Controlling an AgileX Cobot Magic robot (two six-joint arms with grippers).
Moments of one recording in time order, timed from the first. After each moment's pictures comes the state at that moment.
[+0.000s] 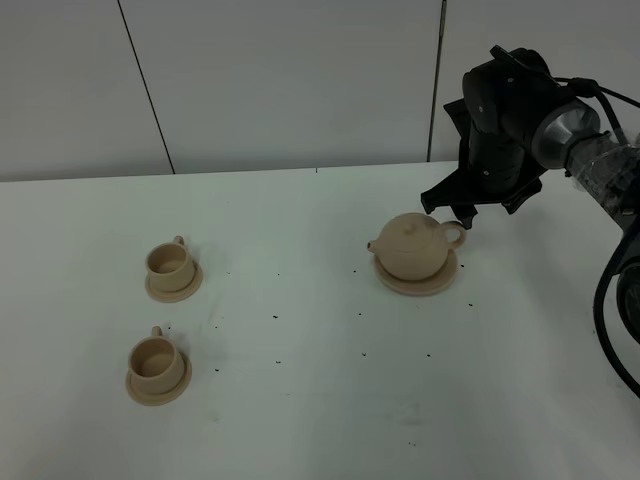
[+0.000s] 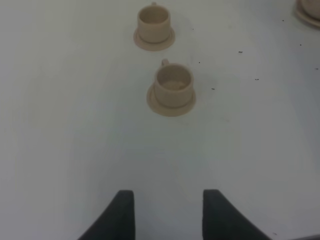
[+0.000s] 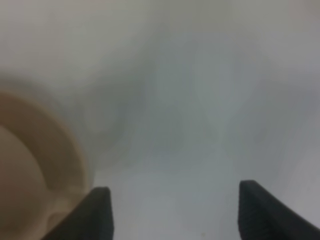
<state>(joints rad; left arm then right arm) 0.09 0.05 -0.51 -0.13 1.06 0.21 0.34 2.50 -2.34 -0.16 1.22 0.03</state>
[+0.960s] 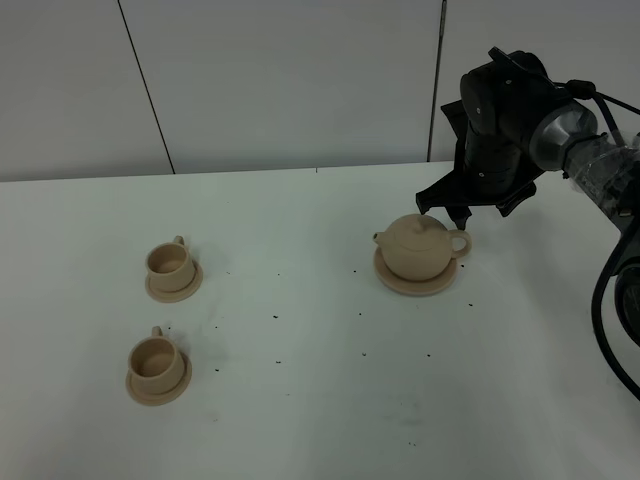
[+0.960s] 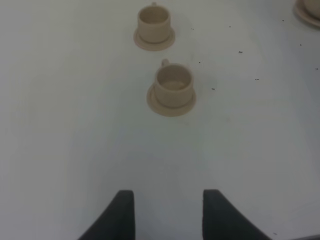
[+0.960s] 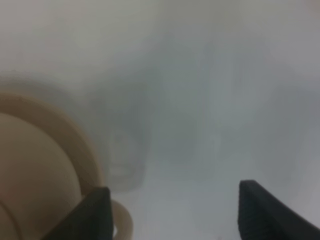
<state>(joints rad) 0.09 0.05 -0.51 -0.13 1.06 0.21 0.34 2.50 -2.34 -0.14 1.21 0.04</state>
